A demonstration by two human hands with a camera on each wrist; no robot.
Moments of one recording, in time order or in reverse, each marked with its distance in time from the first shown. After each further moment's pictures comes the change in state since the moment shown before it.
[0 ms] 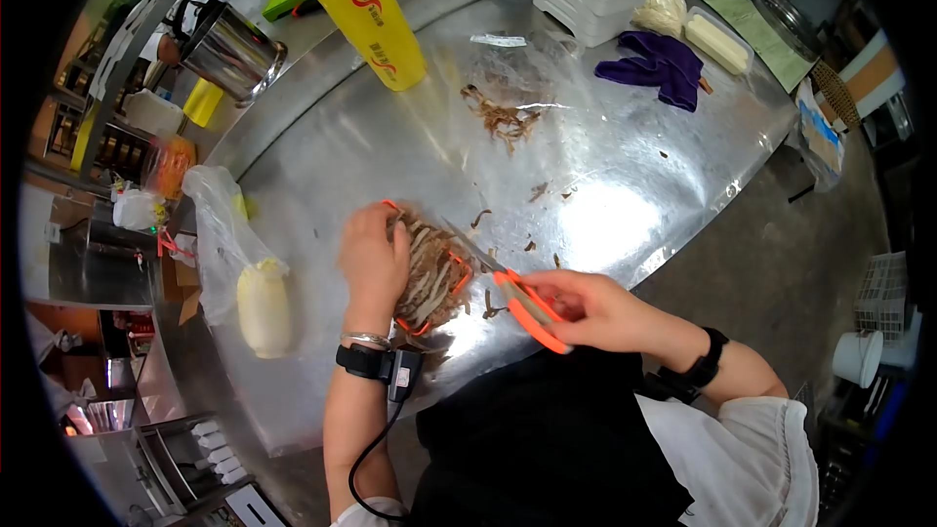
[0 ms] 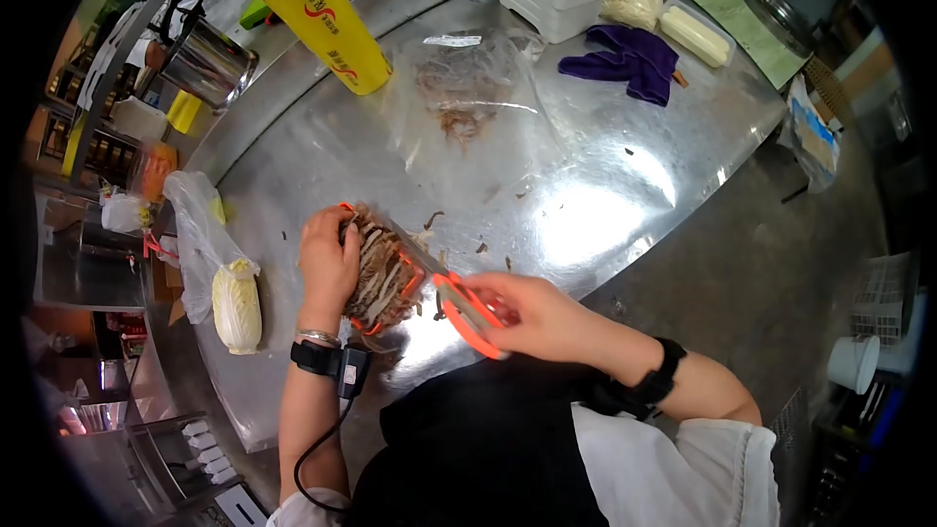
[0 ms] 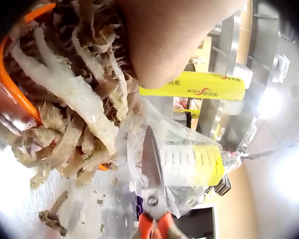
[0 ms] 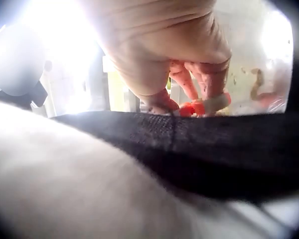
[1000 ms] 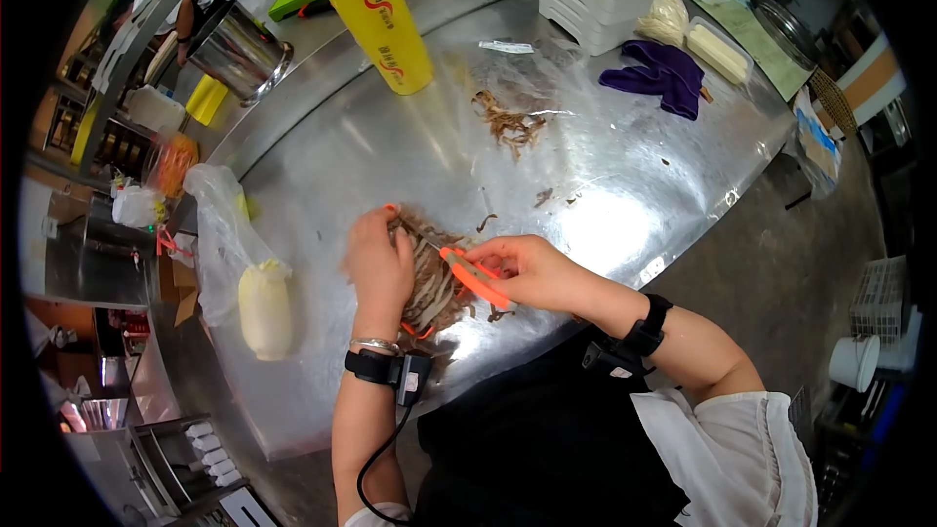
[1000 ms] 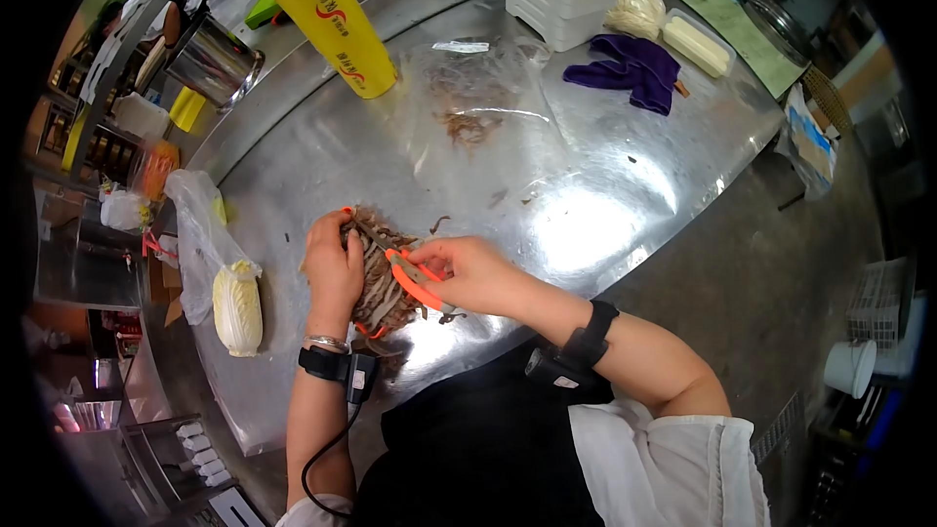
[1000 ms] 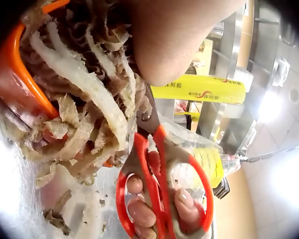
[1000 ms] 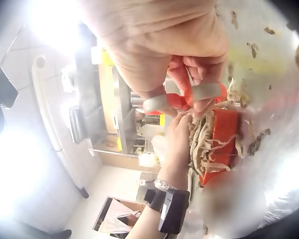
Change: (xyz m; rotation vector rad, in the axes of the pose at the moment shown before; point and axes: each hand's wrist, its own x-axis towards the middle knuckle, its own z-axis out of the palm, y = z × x) left_hand -0.005 -0.004 0.007 -0.064 0.113 0.017; right_hand 0.094 0.011 0.020 -0.177 0.013 -0.070
